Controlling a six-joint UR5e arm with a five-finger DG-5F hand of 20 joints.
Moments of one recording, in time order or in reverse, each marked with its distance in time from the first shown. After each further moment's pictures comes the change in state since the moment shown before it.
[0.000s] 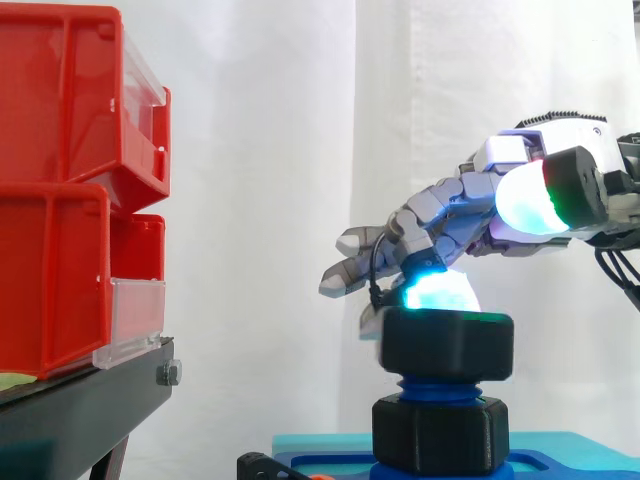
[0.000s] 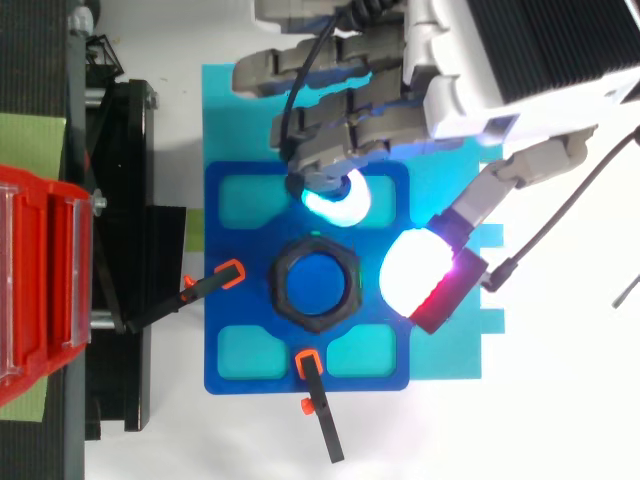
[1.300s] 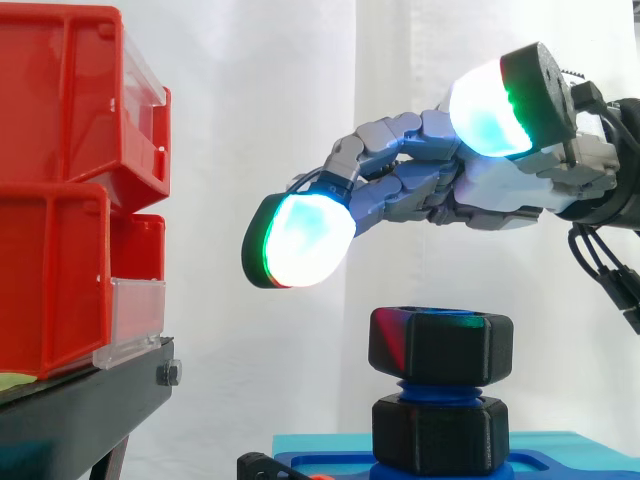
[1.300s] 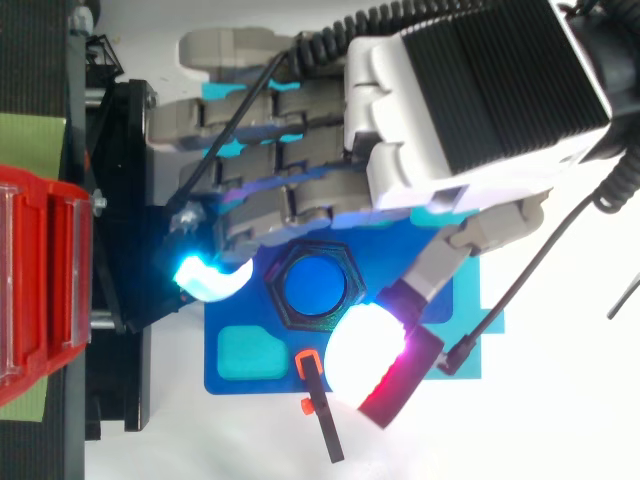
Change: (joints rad) arm 0.067 -0.041 0.066 0.056 0.042 0.076
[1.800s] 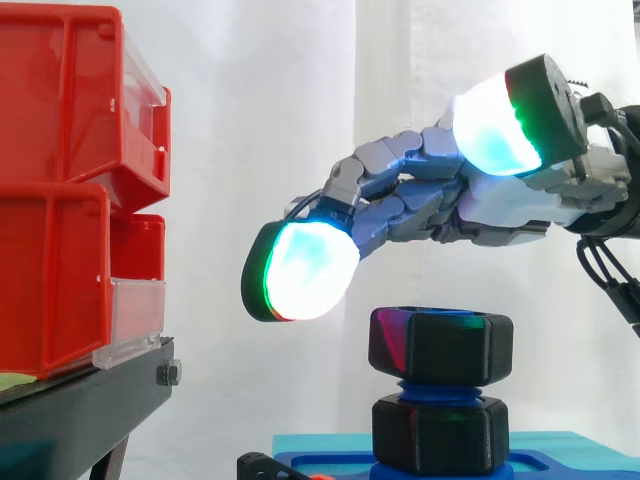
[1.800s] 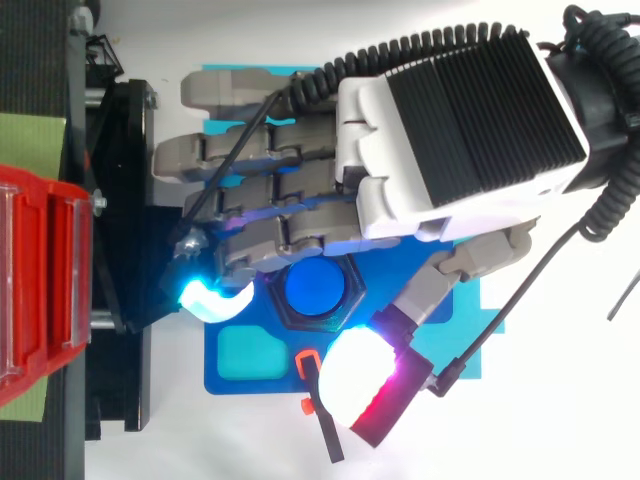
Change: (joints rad) arm 0.014 -0.003 -0.001 -0.034 0.016 0.005
